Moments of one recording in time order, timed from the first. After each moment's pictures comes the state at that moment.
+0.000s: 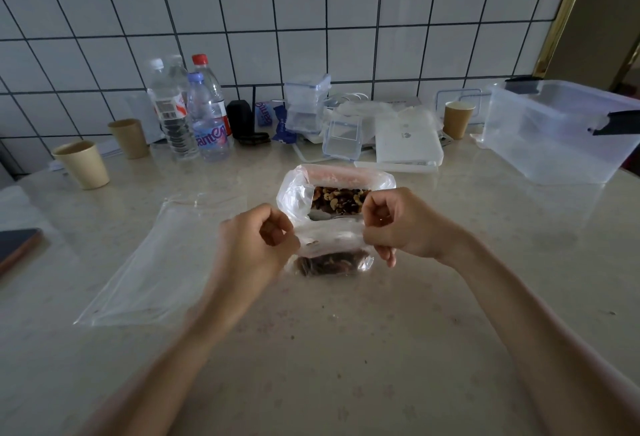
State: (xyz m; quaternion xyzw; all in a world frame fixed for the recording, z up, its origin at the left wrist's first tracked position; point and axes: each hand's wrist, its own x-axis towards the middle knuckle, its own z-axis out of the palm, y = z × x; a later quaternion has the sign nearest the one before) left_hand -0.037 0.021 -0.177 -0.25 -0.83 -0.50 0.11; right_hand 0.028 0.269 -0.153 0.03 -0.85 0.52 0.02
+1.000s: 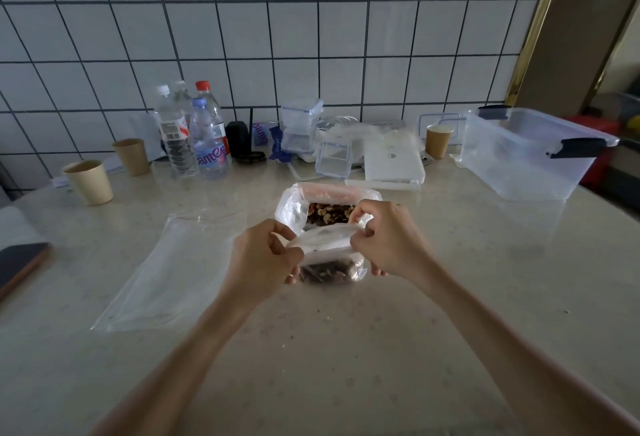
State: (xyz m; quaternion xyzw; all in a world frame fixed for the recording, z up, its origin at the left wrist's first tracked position) left_hand -0.026 0.027 -0.162 -0.18 -0.83 -0.52 0.00; right_hand 0.048 0.233 -0.142 -0.06 -0.91 0.35 0.19
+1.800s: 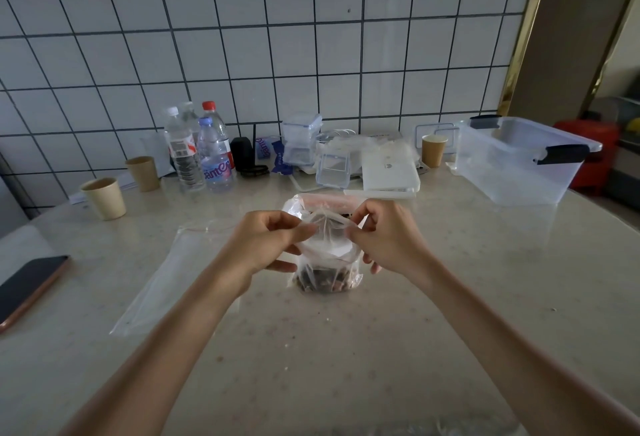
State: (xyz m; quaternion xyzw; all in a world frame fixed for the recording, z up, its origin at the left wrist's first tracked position) left_hand -0.021 0.024 -0.108 -0.18 -0.77 -0.59 -0.13; right_hand 0.060 0.225 -0.122 -0.11 -0.87 0.43 0.22
